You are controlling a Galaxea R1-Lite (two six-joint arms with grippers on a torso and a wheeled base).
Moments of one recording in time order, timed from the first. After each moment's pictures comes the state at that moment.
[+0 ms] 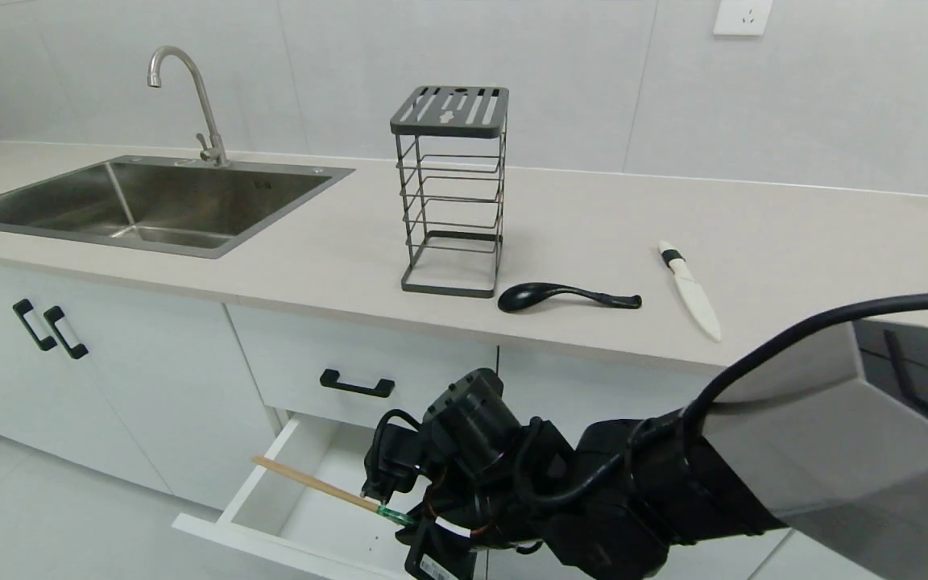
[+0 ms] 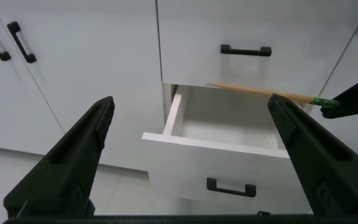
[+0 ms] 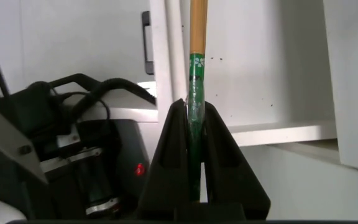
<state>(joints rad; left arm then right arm) 0.00 0.00 0.00 0.00 -0.06 0.02 0.98 2.25 -1.20 -0.19 0.19 -0.23</state>
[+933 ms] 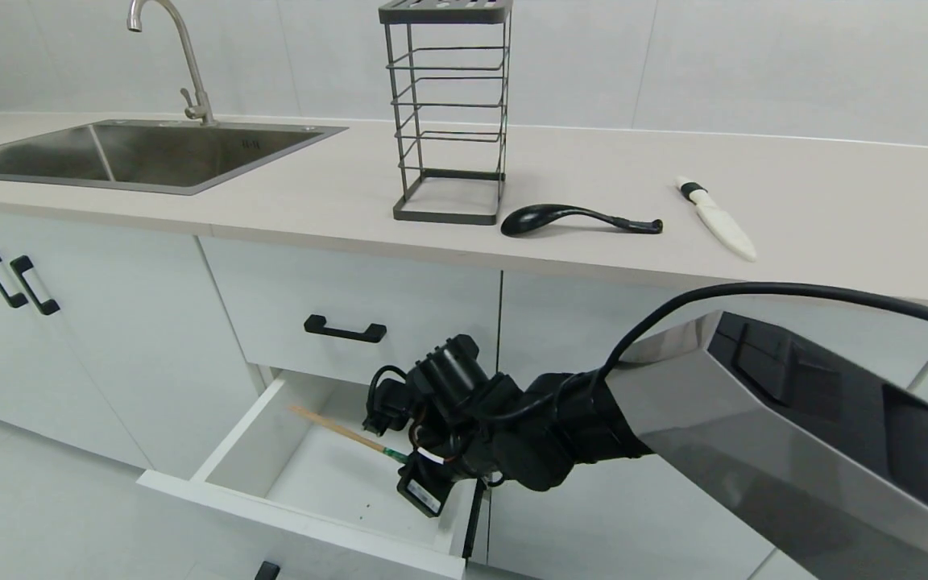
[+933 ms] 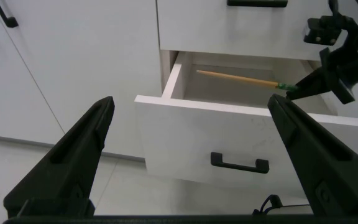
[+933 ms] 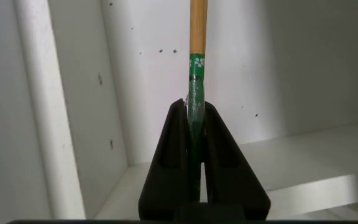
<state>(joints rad) 0.00 0.00 0.00 0.00 -0.06 0.02 0.90 2.45 -1.55 -0.02 0.13 -0.26</state>
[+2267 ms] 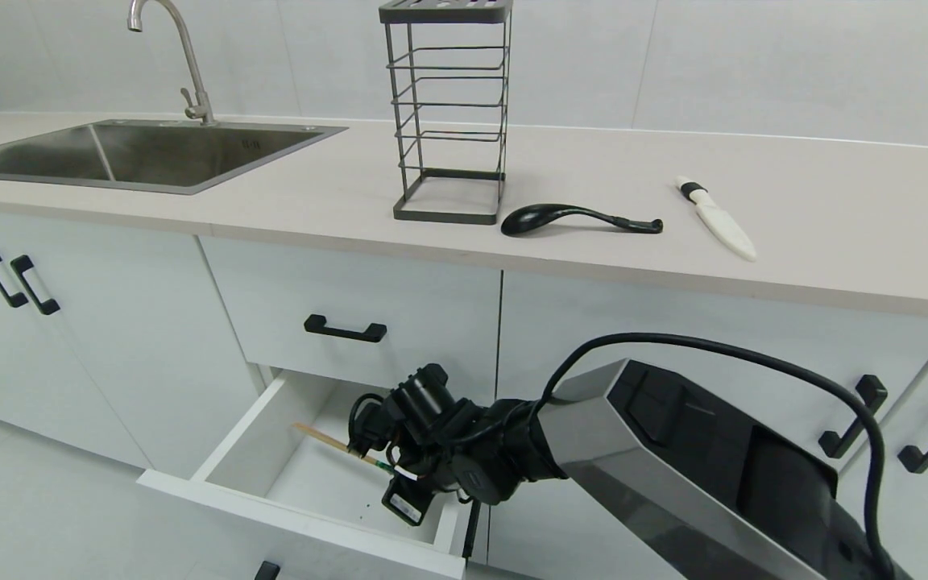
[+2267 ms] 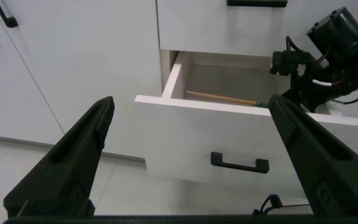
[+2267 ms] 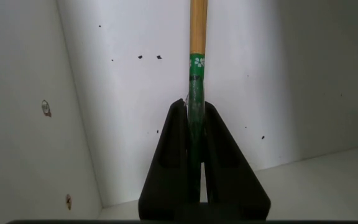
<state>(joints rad) 0.00 0.00 0.00 0.00 -0.06 0.02 0.91 2.67 -1.76 0.01 0.06 -0.28</state>
